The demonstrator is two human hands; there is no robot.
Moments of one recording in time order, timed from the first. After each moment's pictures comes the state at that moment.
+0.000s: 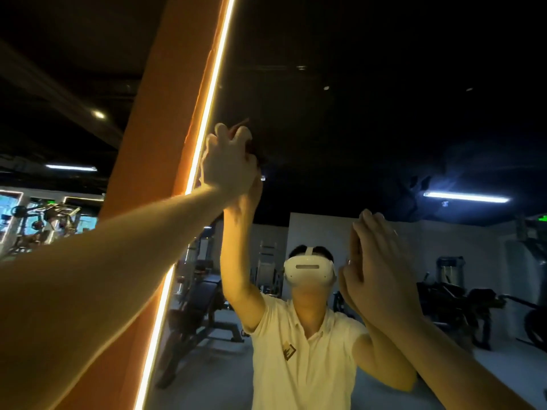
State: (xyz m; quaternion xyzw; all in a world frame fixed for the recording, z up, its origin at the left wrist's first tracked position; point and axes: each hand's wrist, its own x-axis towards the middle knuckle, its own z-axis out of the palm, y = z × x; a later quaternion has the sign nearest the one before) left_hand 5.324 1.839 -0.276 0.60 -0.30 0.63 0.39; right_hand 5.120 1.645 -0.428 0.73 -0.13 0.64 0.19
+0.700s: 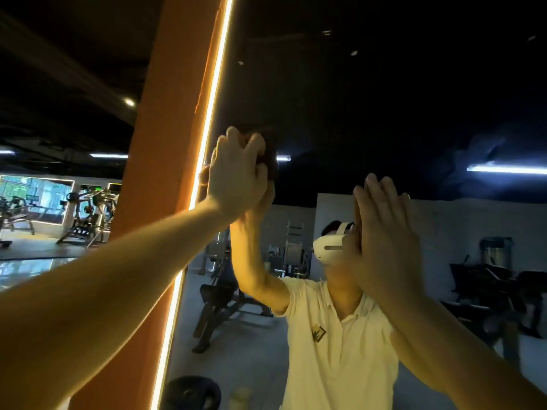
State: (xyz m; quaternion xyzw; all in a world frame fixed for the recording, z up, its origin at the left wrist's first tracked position) left_hand 5.330 1.838 -0.343 0.58 -0.35 0.65 0.34; right_hand 5.145 1.650 -0.431 0.71 -0.13 0.65 0.24
